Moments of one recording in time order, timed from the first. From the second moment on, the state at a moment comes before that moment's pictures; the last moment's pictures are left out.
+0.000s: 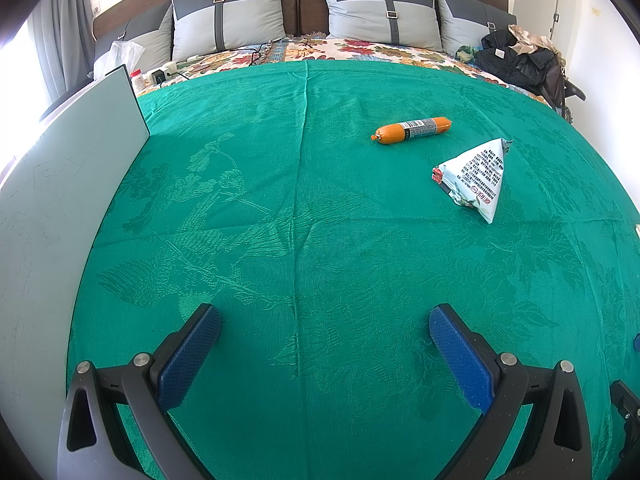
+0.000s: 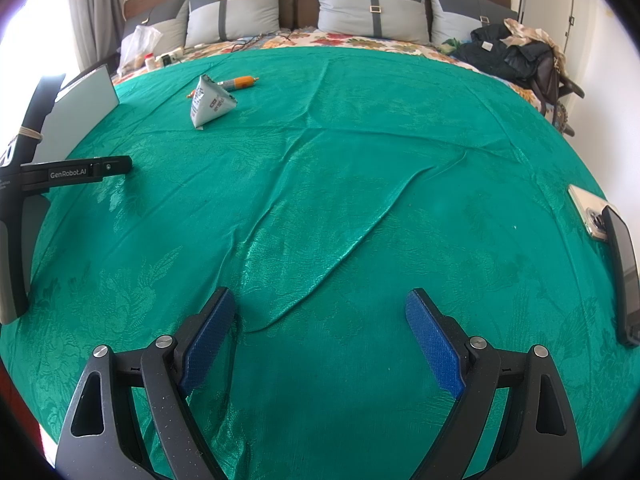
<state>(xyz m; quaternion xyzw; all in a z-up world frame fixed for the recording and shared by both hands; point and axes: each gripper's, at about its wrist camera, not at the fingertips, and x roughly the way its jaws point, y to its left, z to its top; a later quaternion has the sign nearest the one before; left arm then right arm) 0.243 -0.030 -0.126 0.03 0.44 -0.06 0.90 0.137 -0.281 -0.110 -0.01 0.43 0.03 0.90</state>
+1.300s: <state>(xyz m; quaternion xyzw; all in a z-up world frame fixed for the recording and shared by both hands) 0.244 -0.030 -0.126 0.03 0.44 -0.06 0.90 0.267 -0.241 -0.088 0.03 0.41 0.14 0.90</state>
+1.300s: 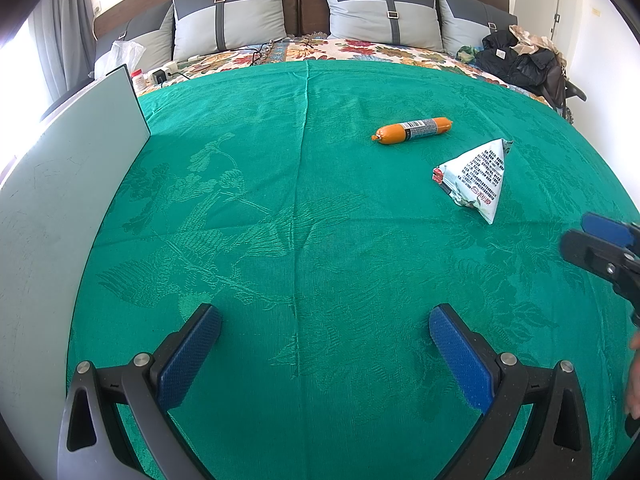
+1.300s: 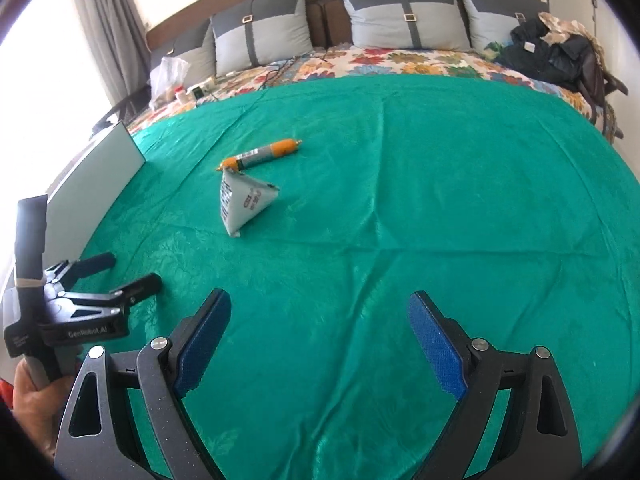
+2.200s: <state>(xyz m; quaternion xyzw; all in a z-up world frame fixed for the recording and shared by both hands) 0.271 -0.038 -0.119 0.02 0.49 -0.06 0.87 0.170 -0.305 -0.087 0.10 0.45 0.11 0.88</state>
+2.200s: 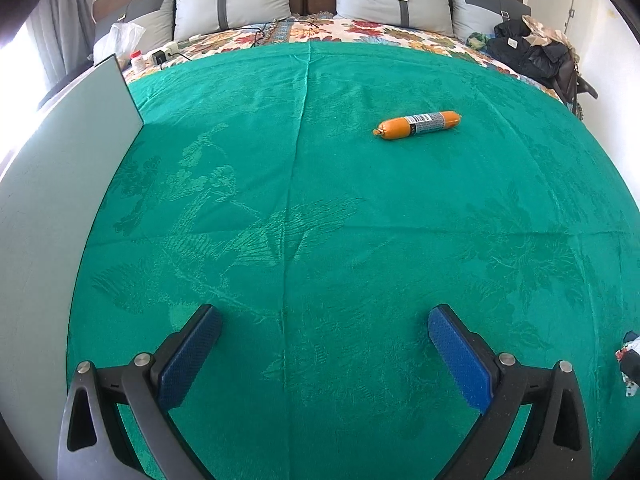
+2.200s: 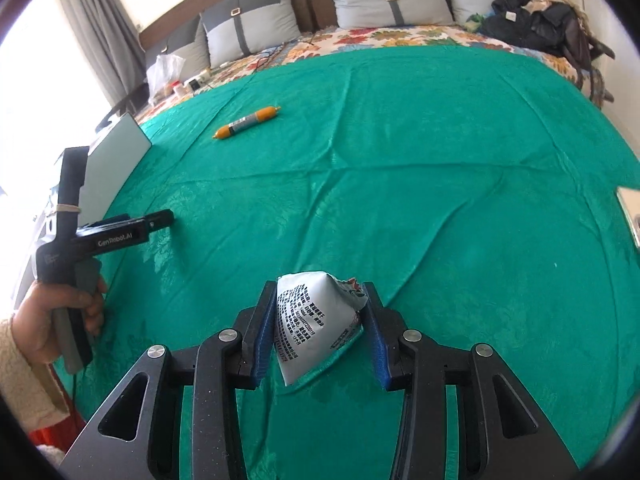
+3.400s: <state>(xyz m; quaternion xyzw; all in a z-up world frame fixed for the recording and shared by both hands) 0.342 -0.084 -0.093 0.09 0.50 -0.18 0.84 0.193 -0.284 -0.089 0.08 0.43 0.18 0.88</state>
